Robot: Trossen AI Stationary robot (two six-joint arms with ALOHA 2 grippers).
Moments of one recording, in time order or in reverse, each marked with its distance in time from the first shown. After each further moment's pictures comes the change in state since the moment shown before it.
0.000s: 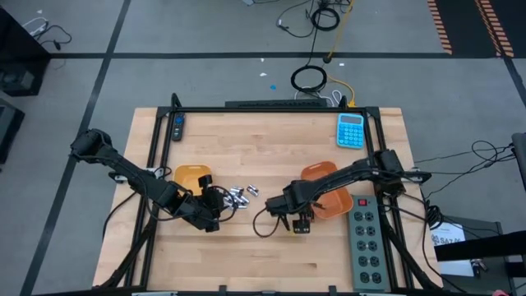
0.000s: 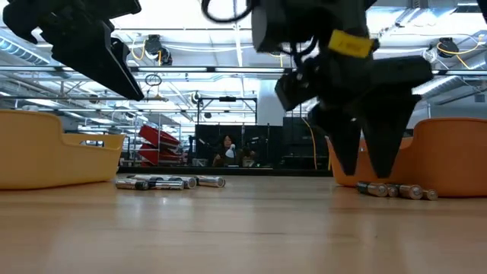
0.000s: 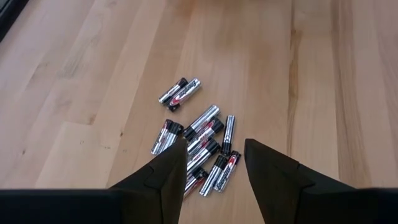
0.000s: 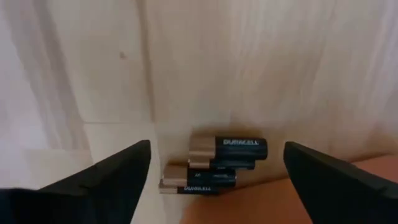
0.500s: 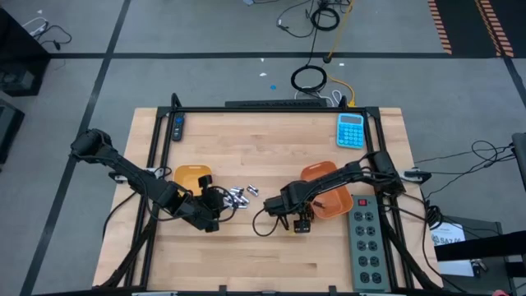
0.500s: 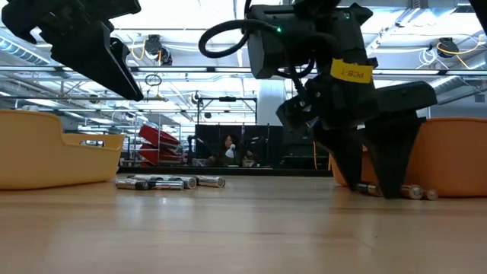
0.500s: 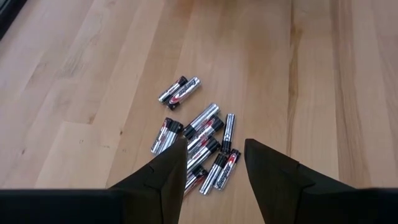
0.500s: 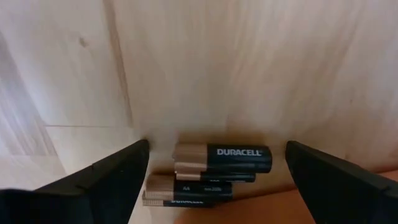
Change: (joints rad) left arm -0.001 0.000 0.000 -0.004 0.002 -0.001; right arm -0.017 0.069 -0.001 -0.018 -0.005 -0.037
